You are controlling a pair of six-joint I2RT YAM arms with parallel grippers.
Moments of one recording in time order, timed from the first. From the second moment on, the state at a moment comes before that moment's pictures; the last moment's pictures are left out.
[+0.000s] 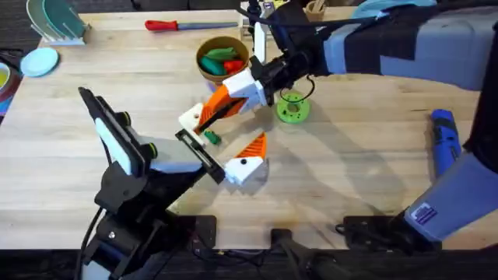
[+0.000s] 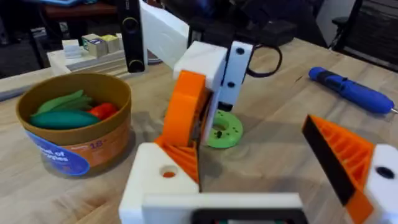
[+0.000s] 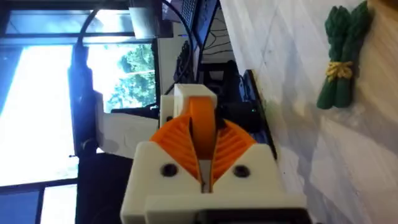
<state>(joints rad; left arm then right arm) -0.44 0.01 0.01 -0.06 0.37 -0.10 0.56 1.94 1.26 -0.32 -1.35 0.51</state>
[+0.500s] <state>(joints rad) -0.44 0.01 0.01 -0.06 0.40 -0.08 0.56 1.94 1.26 -0.33 -1.36 0.52</state>
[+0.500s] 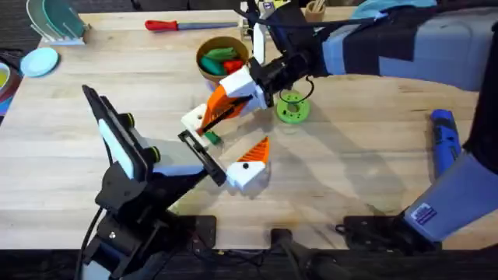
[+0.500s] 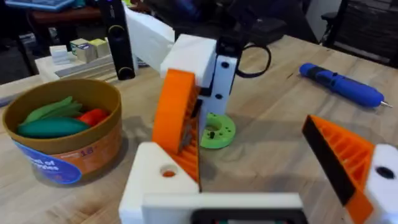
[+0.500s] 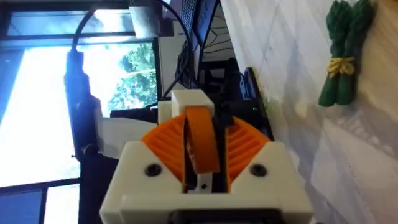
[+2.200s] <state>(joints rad) -0.45 0.01 0.01 -0.05 0.46 -0.06 0.35 1.56 1.26 -0.77 -0.60 0.20</state>
